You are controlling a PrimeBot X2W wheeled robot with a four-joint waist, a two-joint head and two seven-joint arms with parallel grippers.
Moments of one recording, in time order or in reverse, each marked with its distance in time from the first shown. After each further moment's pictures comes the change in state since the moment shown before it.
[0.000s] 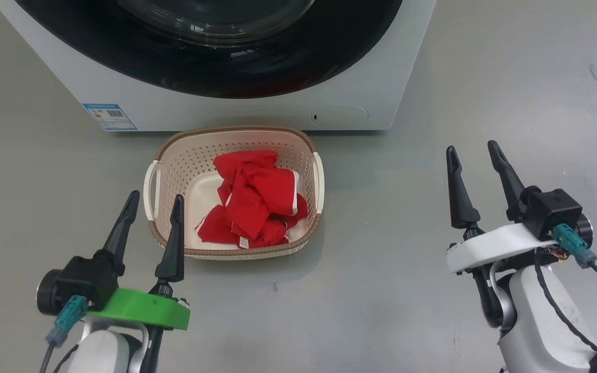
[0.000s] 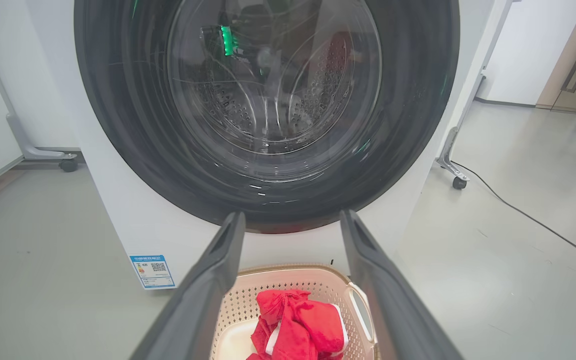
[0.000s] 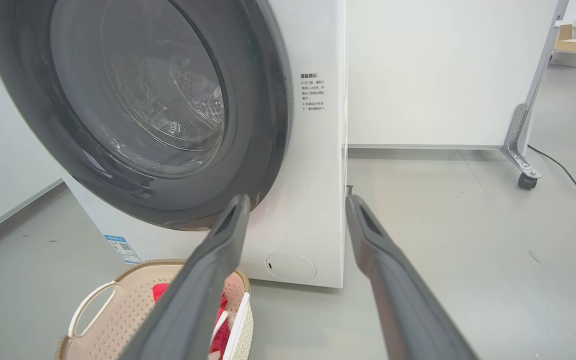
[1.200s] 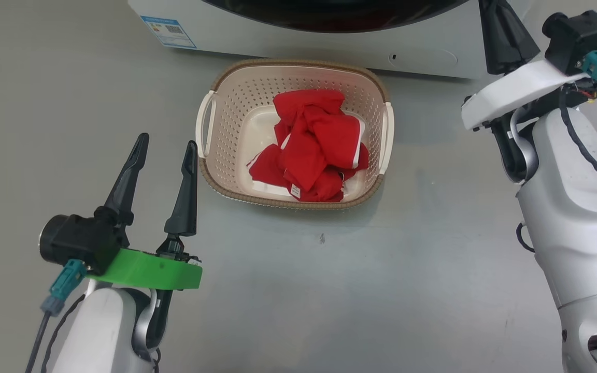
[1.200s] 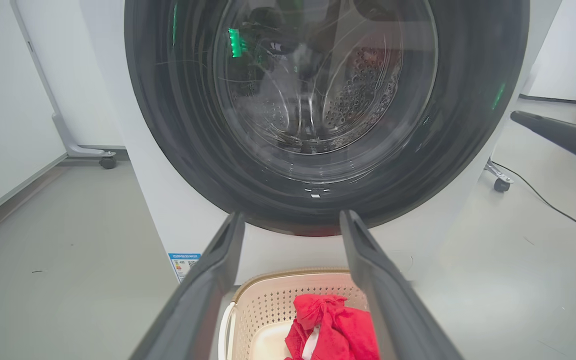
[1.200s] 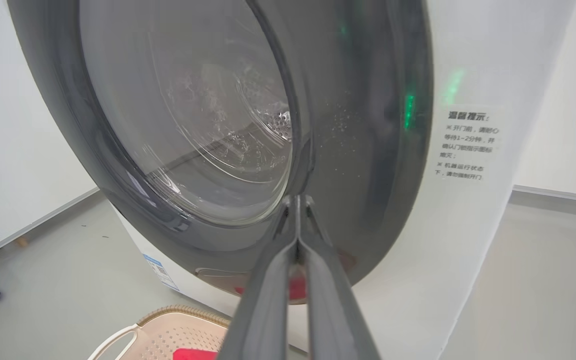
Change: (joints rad) left arm -0.116 -0.004 -0.049 -0.071 -0.026 -0.001 0.000; right arm -0.554 -0.062 0.051 0.365 -0.009 0.037 0.000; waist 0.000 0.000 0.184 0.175
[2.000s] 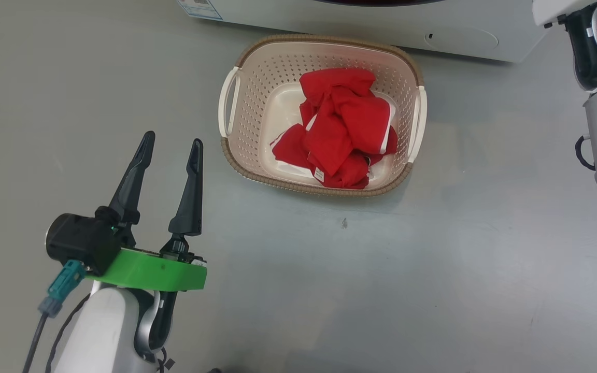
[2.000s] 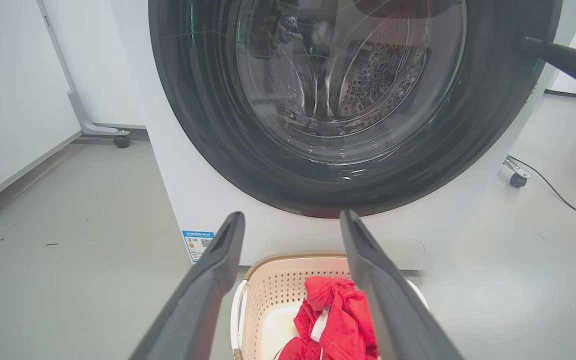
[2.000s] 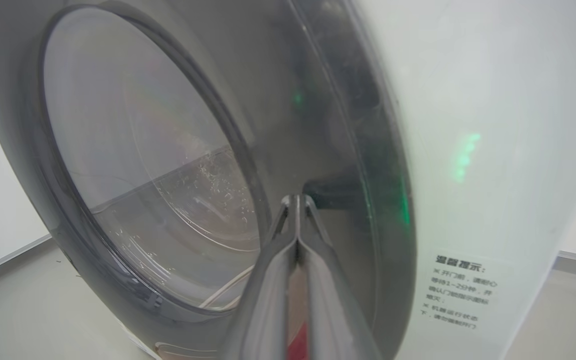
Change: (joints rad) left arm 0.002 0.000 -0.018 -0.023 -0.040 0.000 0.000; right arm -0.233 -0.083 -0.053 0.029 -0.017 -0.012 0.036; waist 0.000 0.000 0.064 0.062
